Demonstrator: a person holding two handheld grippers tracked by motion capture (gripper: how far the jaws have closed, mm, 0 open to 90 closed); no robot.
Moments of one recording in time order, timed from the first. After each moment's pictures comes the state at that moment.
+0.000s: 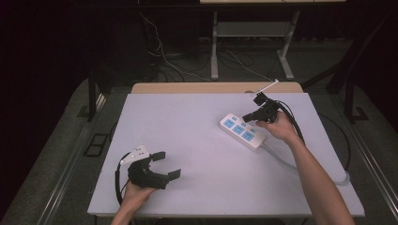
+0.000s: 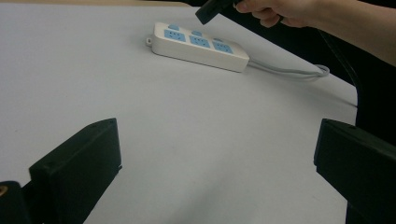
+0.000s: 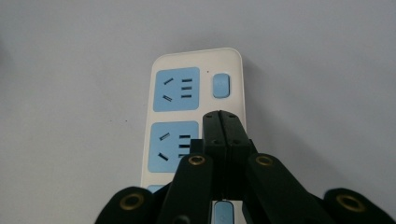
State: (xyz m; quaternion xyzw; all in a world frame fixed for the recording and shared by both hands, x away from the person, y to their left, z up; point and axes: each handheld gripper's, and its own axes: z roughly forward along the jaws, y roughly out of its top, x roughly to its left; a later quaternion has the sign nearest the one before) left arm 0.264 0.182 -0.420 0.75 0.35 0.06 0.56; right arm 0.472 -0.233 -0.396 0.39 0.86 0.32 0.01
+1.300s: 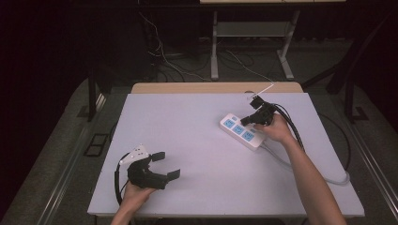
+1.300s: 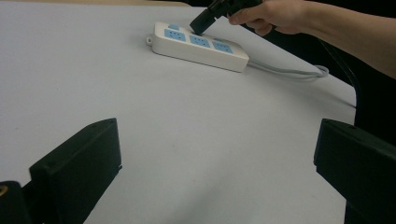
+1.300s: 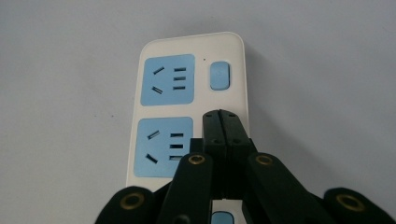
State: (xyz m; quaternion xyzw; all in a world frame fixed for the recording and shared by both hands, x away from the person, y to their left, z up) left arm 0.263 0.183 -0.421 0.75 0.35 0.06 0.56; right arm 0.475 -0.226 -0.414 0.38 0.87 0.31 0.01
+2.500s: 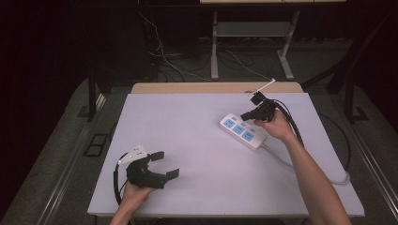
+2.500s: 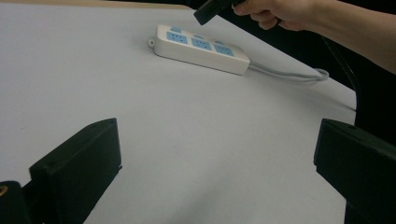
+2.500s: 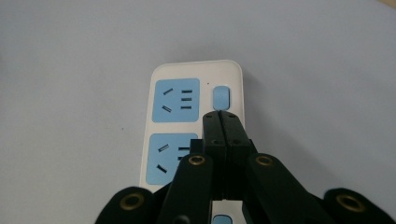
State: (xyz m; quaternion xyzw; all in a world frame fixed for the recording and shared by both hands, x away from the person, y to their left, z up) left arm 0.263 0.185 -0.420 0.74 0.35 0.06 0.56; right arm 0.473 -0.224 -0.391 0.37 0.87 0.32 0.03
